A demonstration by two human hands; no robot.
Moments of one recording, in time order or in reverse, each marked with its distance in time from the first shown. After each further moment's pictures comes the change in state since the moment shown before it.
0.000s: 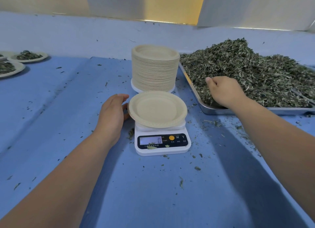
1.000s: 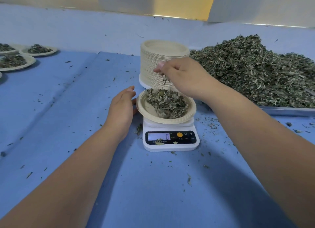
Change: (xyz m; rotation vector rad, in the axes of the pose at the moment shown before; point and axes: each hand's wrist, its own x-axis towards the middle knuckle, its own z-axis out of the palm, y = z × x) left_hand 0.003 -0.001 0.000 0.022 -0.040 -0.012; right_hand -0.044 -0.168 -0.032 0.419 -0.210 -0.333
